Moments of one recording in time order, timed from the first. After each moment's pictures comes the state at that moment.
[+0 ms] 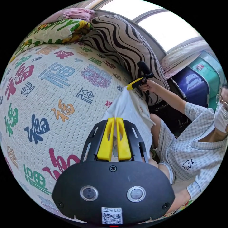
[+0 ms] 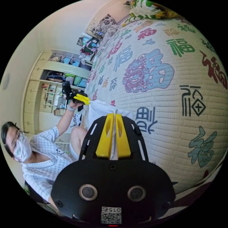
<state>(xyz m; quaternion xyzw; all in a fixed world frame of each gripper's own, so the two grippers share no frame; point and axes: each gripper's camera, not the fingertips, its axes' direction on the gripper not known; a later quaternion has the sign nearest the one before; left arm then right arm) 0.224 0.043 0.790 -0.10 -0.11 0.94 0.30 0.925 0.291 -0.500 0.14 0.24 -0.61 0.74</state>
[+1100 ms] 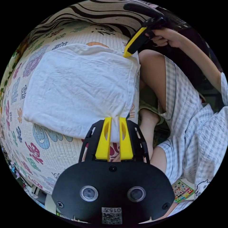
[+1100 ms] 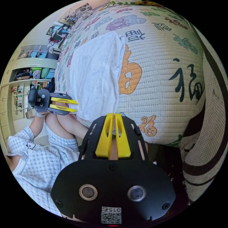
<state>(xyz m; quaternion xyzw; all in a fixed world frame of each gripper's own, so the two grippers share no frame) -0.015 0.102 0.955 -0.05 -0.37 0.92 0.12 1.119 0.376 -0.442 0.21 0.39 -0.48 0.75</state>
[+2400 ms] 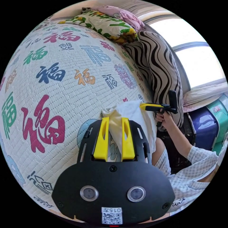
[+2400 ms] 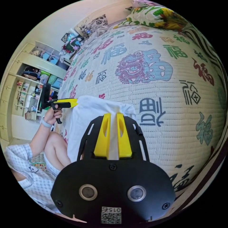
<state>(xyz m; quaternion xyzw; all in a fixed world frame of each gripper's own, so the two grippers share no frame) 0.237 -0.158 0.739 -0.01 -0.02 0.86 0.51 0.992 0.335 -0.441 0.28 0.33 -0.58 0.69</state>
